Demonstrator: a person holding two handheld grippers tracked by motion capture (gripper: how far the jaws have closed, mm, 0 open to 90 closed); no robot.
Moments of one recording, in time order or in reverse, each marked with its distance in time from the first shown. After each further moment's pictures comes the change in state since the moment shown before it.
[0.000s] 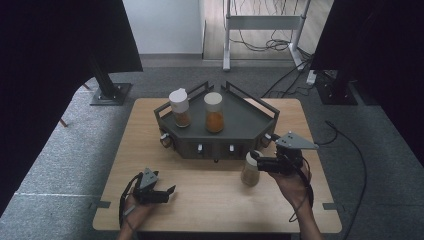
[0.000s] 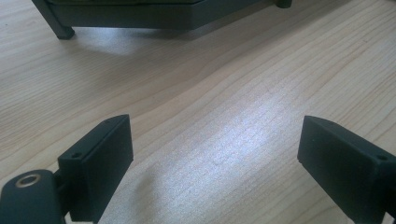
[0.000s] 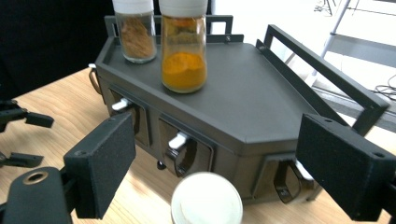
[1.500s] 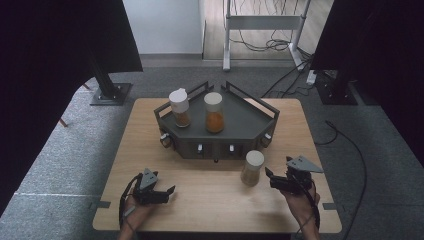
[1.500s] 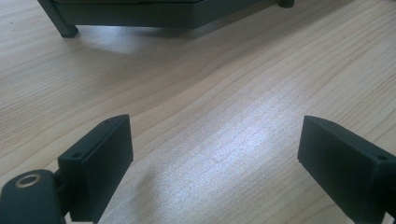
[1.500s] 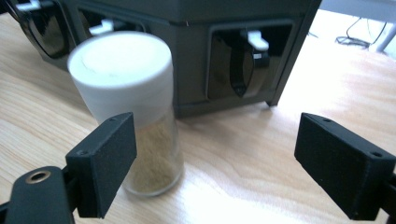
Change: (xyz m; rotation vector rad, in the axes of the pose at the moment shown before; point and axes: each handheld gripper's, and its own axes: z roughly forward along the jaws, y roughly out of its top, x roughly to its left) left arm -0.003 0.000 -0.001 0.002 0.013 -0.005; right arm -0.007 -0.080 0.003 0.118 -0.141 0.069
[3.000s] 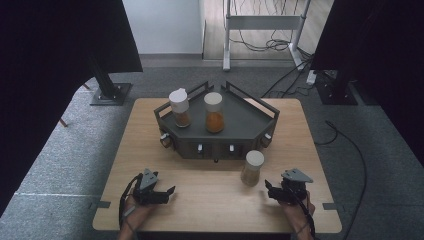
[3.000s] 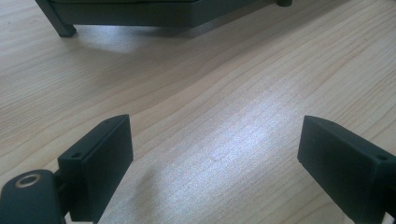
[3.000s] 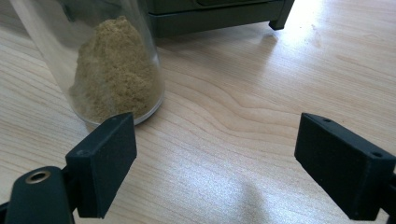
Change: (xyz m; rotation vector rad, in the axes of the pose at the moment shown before) left arm 0.000 0.000 0.000 0.003 -0.004 0.007; right arm 0.008 -0.040 0.029 0.122 -0.052 0.008
